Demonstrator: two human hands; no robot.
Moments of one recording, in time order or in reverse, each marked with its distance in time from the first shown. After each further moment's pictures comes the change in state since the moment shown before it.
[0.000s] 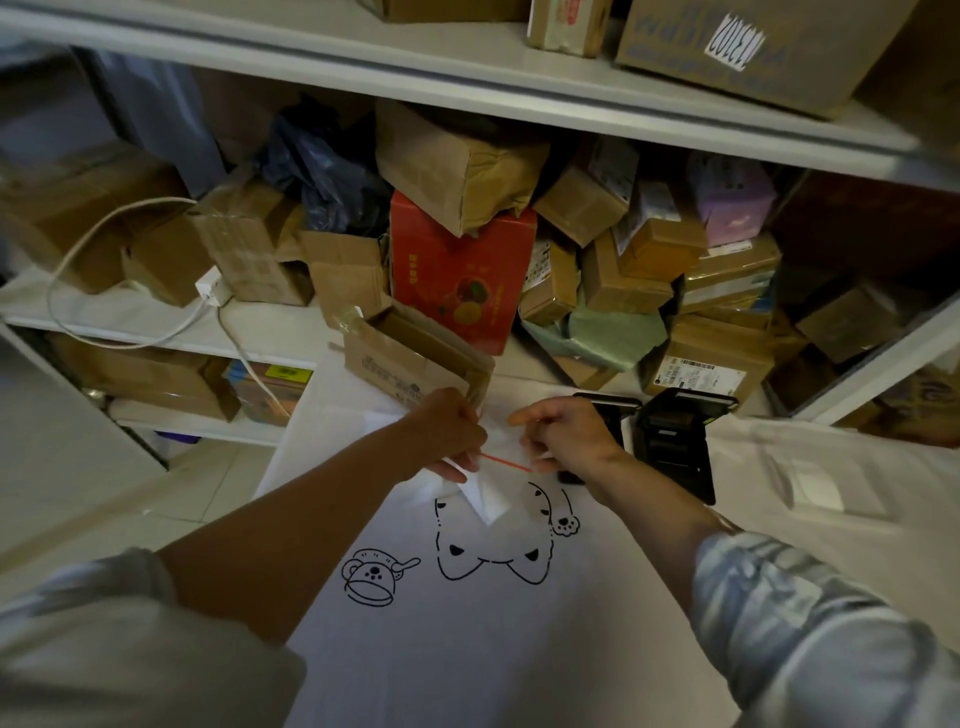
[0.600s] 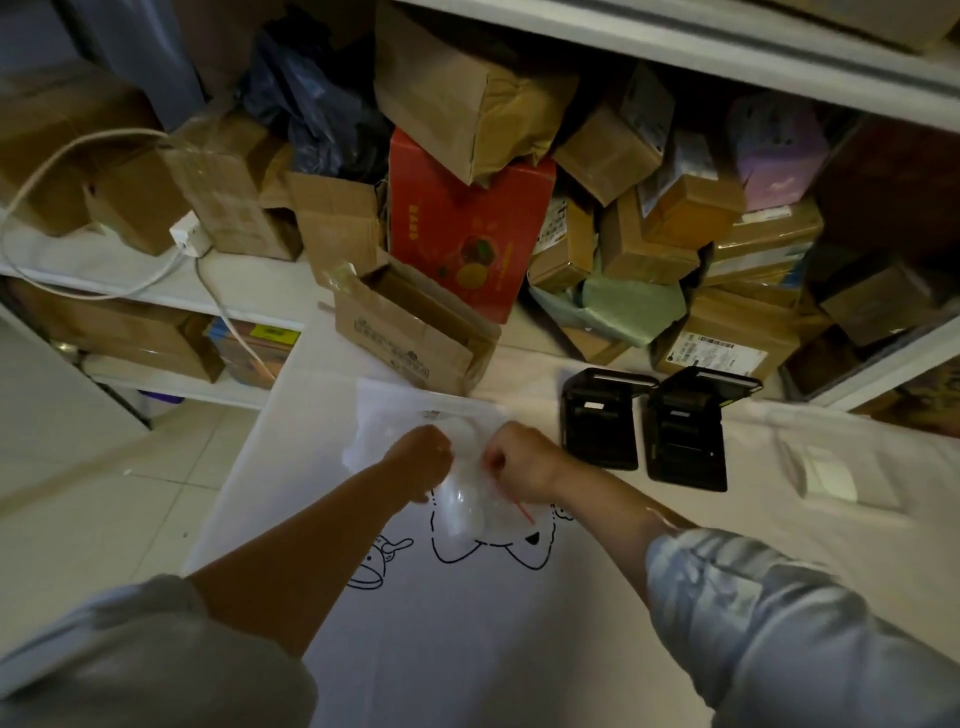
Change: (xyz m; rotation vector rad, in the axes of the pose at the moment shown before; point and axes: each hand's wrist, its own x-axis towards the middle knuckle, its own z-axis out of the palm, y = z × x) left_hand 0.042 -0.078 0.026 0.039 0.098 -0.263; right_hand 0.018 0.023 0.048 -0.780 -0.349 -0.060
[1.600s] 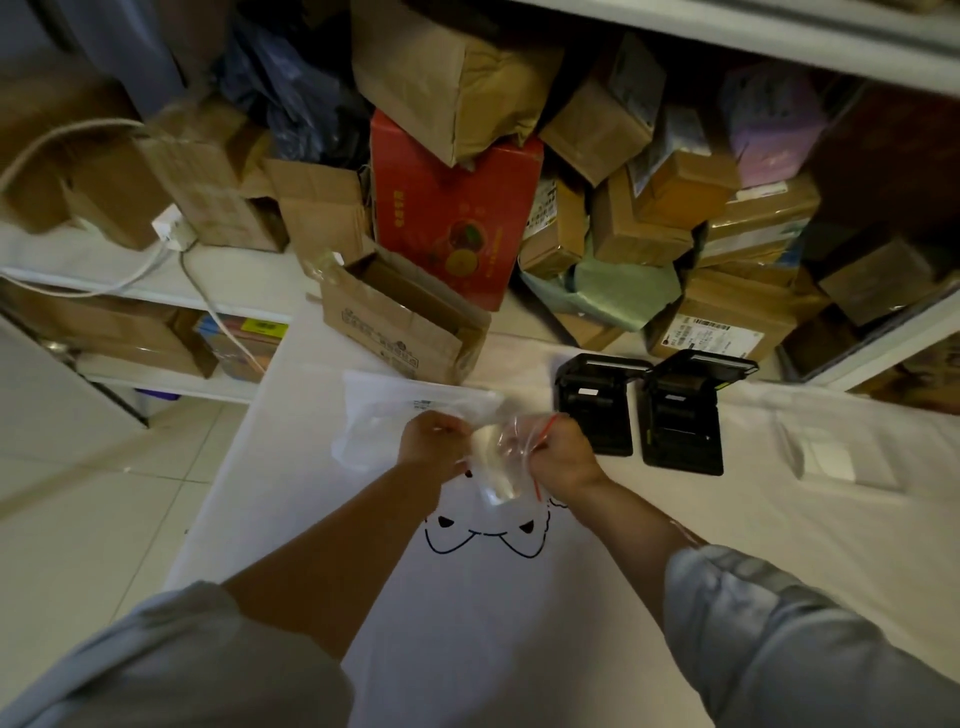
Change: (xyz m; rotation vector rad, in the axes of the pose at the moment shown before) left_hand 0.001 0.012 0.030 -0.644 0.090 0.016; right_hand 0.013 0.055 0.027 0.542 0.387 0.082
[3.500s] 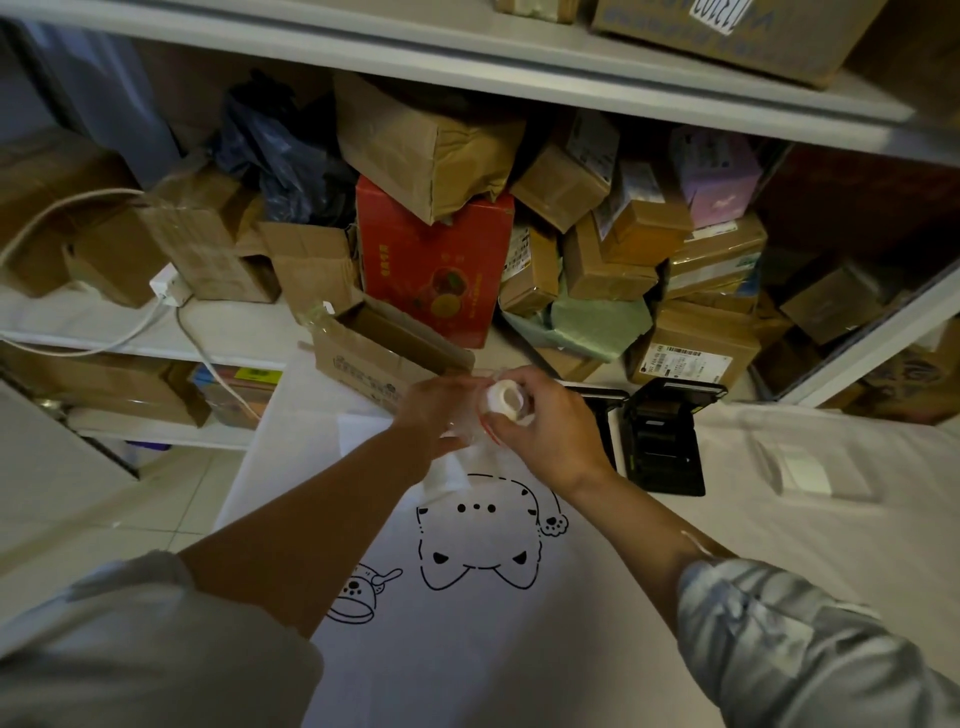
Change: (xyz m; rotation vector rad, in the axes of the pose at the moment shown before) left_hand -0.024 0.077 0.004 -0.031 -0.150 0.104; right_hand -0.029 -0.076 -0.046 -0.147 0.282 -0.372
